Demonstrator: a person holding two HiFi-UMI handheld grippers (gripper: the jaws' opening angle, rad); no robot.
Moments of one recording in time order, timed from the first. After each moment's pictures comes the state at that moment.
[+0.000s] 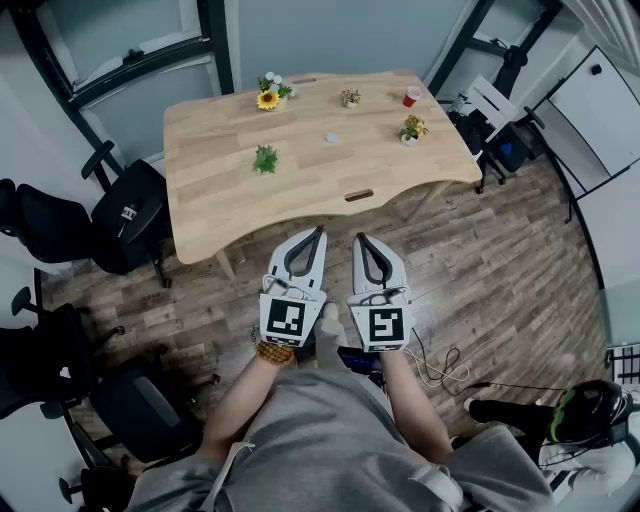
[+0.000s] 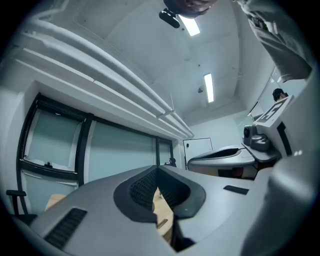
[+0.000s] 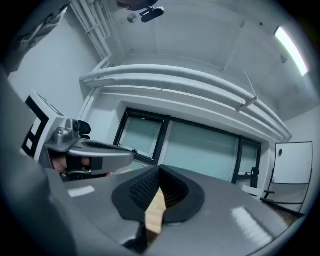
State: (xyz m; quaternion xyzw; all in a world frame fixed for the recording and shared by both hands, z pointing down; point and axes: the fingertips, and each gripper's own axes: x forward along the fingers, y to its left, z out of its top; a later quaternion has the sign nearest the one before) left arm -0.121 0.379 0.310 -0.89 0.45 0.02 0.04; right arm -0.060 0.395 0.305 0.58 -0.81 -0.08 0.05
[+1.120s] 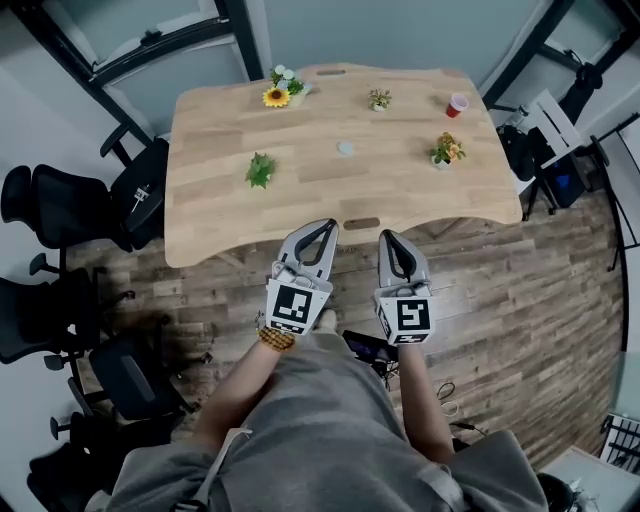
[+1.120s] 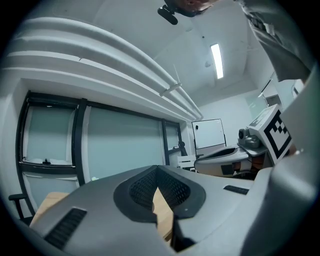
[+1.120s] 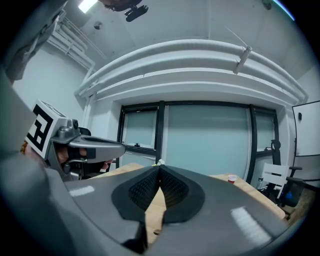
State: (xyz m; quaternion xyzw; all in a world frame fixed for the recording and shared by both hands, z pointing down) left arm 0.022 0.204 0.367 -0.87 0.49 -0.06 0.02; right arm 0.116 0.209 0.385 0.51 -0.86 0.01 0.05
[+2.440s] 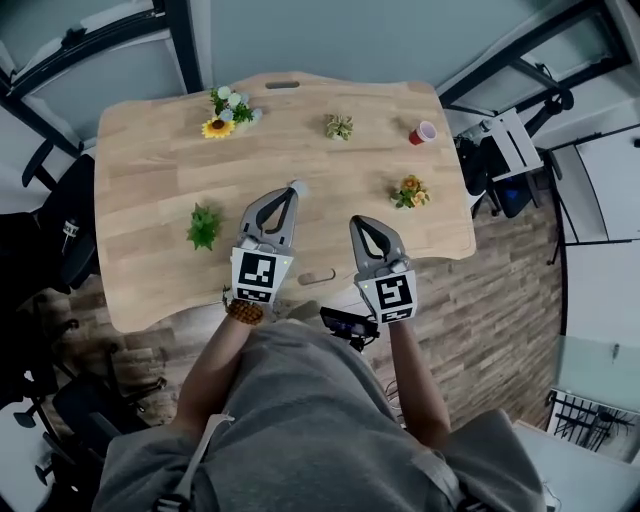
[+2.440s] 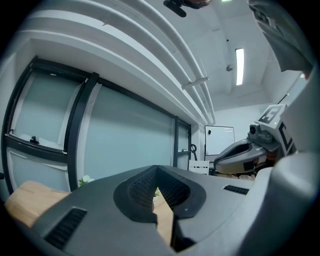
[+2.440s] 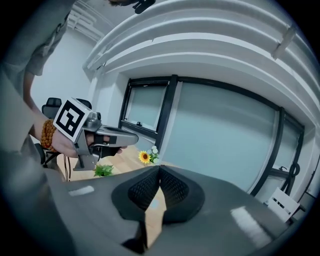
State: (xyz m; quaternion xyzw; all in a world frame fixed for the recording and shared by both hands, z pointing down) left arm -0.018 -0.062 0.415 -0.86 0.50 -0.03 -0.05; right arm 0.095 -0.023 0.414 0.45 -0.87 -0.02 0.19
